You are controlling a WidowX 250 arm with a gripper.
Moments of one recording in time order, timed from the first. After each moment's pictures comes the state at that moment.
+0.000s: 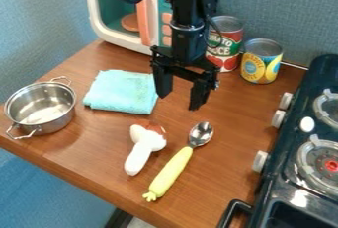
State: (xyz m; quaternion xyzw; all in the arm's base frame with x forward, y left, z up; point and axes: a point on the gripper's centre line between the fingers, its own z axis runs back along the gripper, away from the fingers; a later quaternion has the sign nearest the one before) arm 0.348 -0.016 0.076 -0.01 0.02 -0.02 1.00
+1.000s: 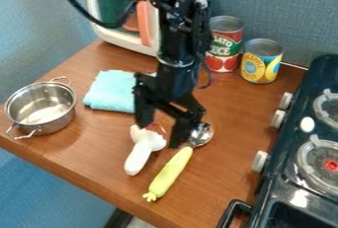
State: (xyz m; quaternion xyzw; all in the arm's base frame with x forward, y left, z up) arm 0.282 -0.023 0.065 0.05 0.05 -0.06 1.00
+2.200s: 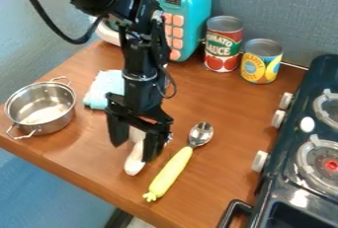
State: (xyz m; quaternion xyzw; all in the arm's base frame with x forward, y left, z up) arm 0.271 0.004 0.036 -0.02 0.07 -0.02 1.00
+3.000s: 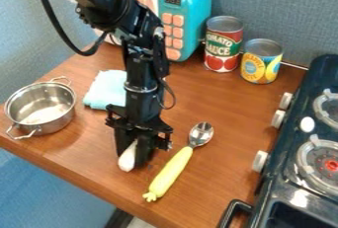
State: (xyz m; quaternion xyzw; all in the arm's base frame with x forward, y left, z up) arm 0.272 0.008 0.015 -0.02 0.10 0.00 0.99
